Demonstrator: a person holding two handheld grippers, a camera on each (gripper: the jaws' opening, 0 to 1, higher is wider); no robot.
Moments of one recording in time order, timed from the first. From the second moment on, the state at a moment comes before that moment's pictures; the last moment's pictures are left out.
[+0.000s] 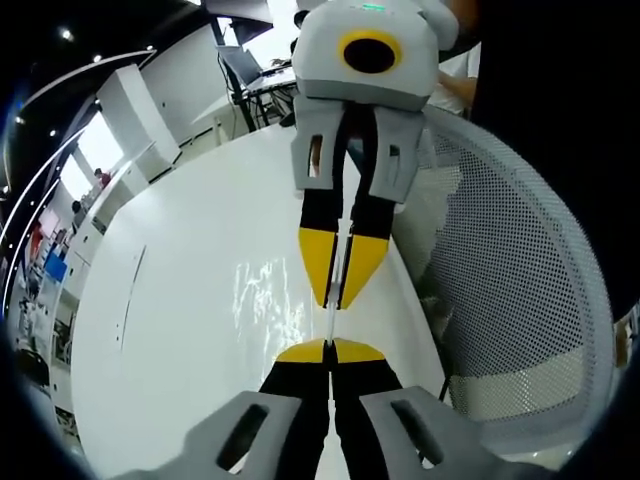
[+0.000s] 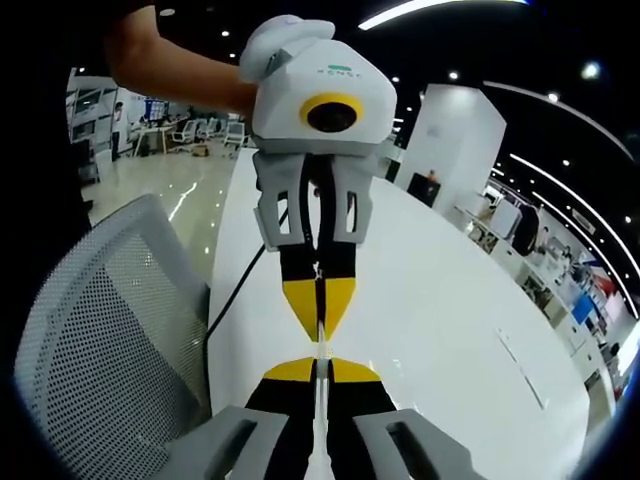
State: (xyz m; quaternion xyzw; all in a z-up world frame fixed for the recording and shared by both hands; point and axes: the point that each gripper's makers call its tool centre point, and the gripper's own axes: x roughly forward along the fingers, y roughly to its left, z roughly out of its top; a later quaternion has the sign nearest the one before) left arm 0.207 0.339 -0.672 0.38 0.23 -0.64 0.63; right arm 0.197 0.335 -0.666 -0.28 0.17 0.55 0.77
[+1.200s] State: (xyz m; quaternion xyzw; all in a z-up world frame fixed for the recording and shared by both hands) left arm 0.208 0.340 -0.669 0.37 0.23 -0.64 0.63; right arm 0.197 0.331 -0.664 -0.29 0.17 0.55 0.77
